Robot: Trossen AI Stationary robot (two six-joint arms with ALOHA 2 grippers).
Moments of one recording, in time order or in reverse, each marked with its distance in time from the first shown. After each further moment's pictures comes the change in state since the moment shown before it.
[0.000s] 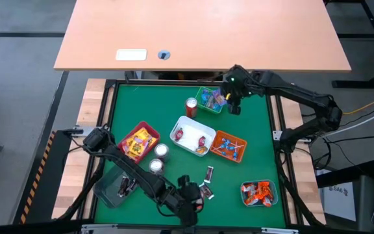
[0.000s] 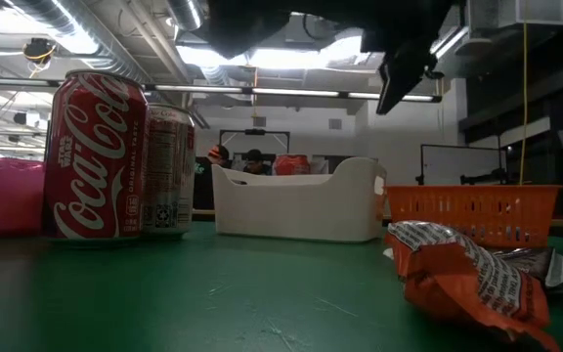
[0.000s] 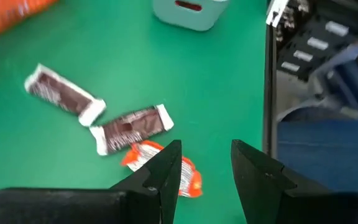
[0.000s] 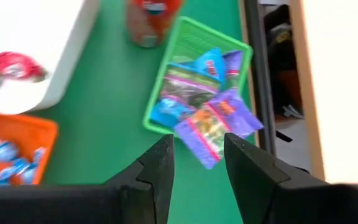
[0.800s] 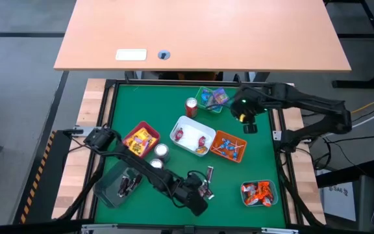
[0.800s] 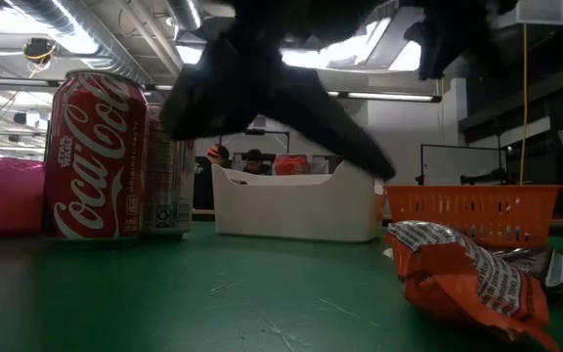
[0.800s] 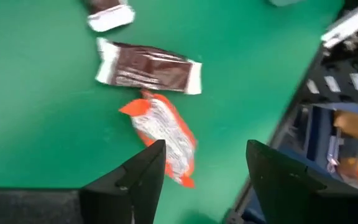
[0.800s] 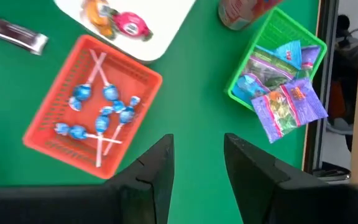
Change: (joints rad) left arm 0.078 0.058 0.000 -0.026 0.210 -0.551; right arm 0.271 -0.141 0.020 -0.278 -0.007 0.083
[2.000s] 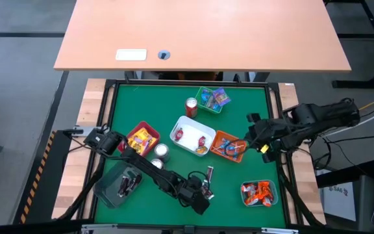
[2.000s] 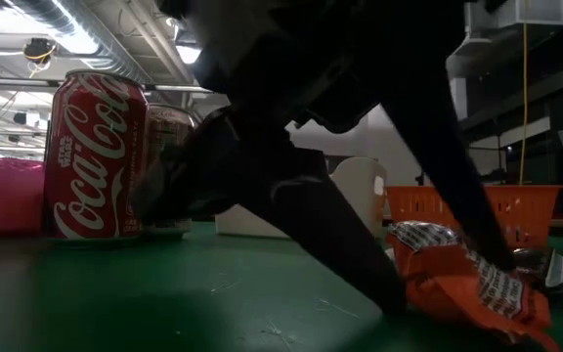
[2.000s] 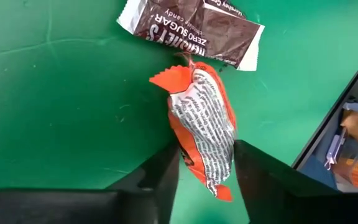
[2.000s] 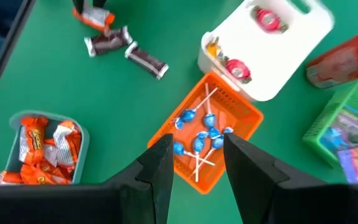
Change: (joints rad) left arm 0.021 0.105 0.001 0.044 0.122 -0.138; right arm 0.492 -0.153 -0.028 -0.002 0.008 0.296
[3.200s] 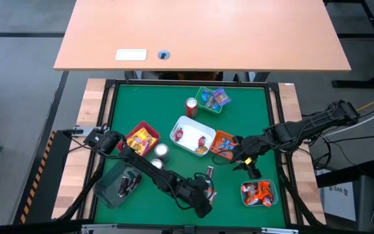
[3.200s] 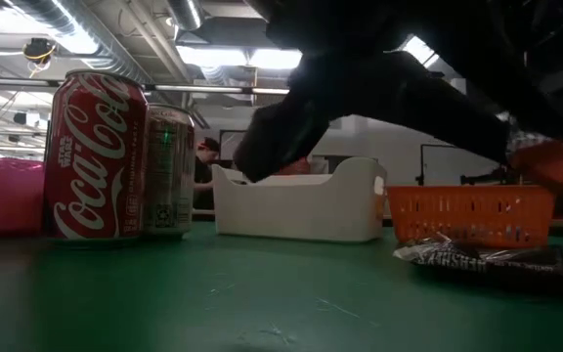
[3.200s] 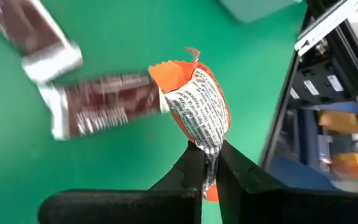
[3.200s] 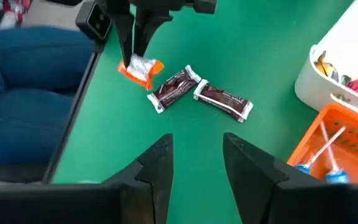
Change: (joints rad) left arm -0.006 -0.029 -0.001 0.152 -0.136 0.280; right arm 0.047 -0.016 -0.474 0.649 -0.238 0.256
